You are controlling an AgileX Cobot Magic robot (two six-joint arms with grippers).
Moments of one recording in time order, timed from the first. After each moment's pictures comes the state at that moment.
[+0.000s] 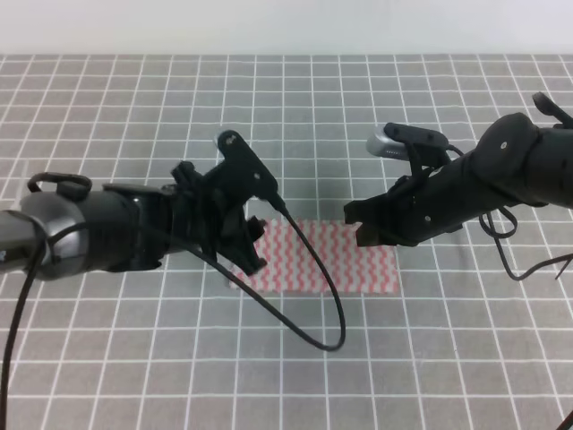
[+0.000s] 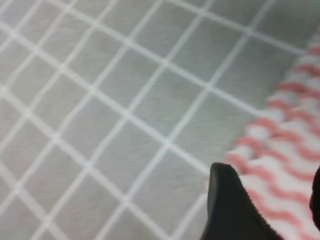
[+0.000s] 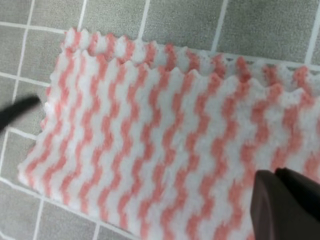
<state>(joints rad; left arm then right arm) -0.51 1.82 -1.04 -1.76 0.01 2.29 0.38 1.92 -1.27 0.68 0.58 -0.30</state>
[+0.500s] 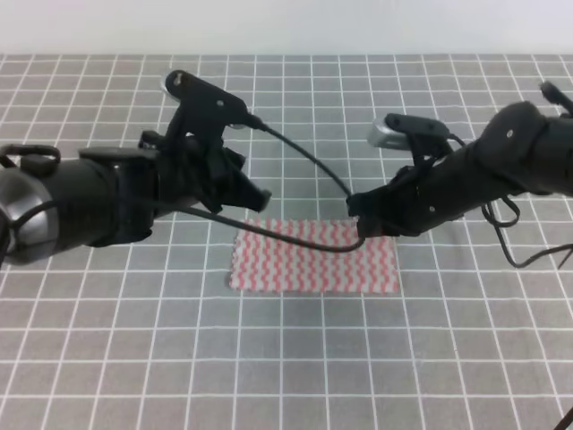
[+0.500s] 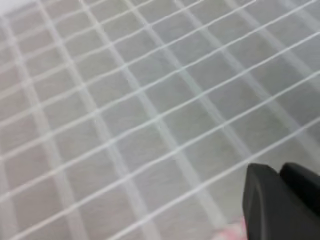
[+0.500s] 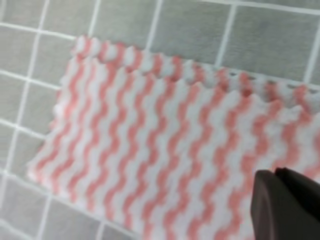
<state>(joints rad) -0.51 1.74 -1.09 -1.76 -0.01 1.95 0.37 1.92 -1.32 0.69 0.63 -0.34</state>
